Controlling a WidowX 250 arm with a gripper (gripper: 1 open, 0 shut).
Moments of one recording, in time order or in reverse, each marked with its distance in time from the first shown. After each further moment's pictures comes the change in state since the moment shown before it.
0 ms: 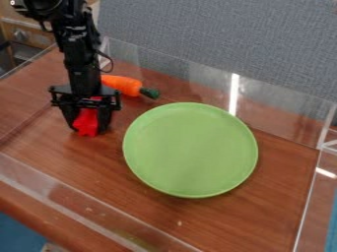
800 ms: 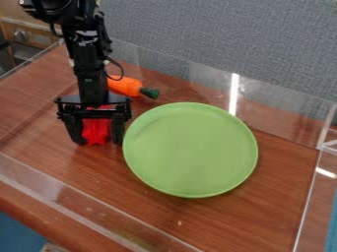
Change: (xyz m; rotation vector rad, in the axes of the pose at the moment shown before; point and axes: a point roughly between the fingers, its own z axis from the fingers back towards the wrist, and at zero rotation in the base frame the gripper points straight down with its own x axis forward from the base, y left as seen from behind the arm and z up) arm -0.013 -0.018 0.005 -0.003 0.022 0.097
